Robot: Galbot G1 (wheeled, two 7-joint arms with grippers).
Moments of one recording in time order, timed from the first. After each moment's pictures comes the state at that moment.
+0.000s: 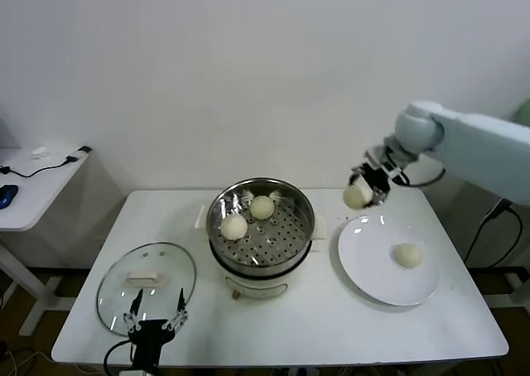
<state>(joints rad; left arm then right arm) 1.78 -1.57 -0.58 -2.05 0.09 -0.03 -0.08 0.77 0.86 -1.39 1.35 0.23 0.05 -1.10</state>
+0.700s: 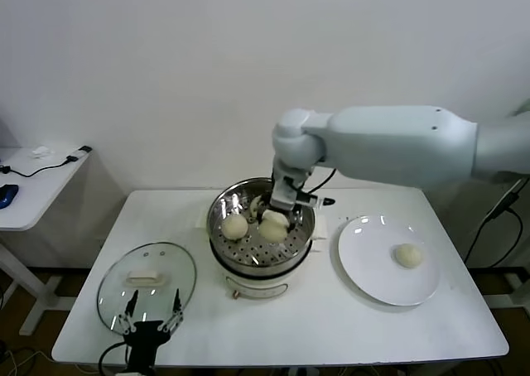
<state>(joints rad) 1.79 -1.57 -0.59 -2.06 0.09 -0.04 -0.09 0.78 1.23 -1.51 1.49 0.10 0.29 -1.07</state>
